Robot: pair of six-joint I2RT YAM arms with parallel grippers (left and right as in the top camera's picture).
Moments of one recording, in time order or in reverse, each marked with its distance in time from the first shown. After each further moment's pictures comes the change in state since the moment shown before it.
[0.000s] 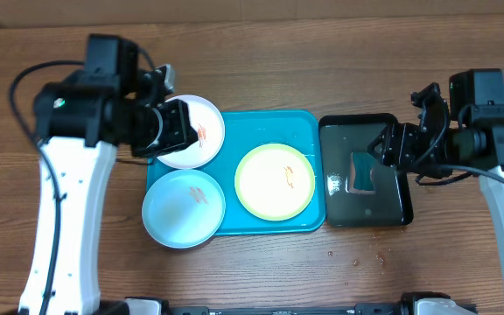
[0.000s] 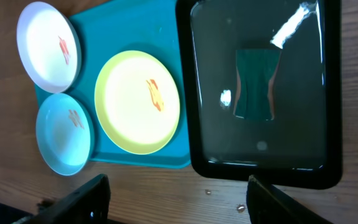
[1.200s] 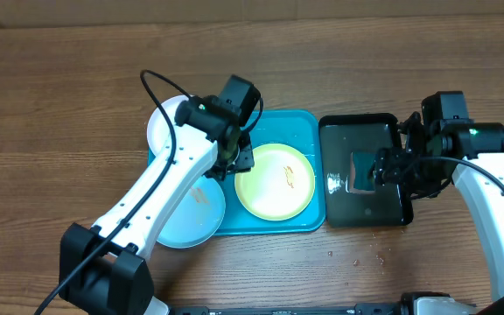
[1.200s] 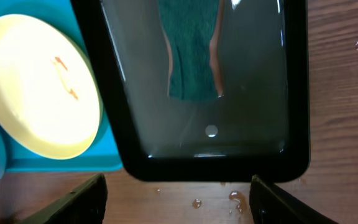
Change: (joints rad) left arm -0.369 0.159 -0.366 0.321 -0.450 -0.341; right arm 0.000 0.055 -0.265 0.135 0.154 -0.007
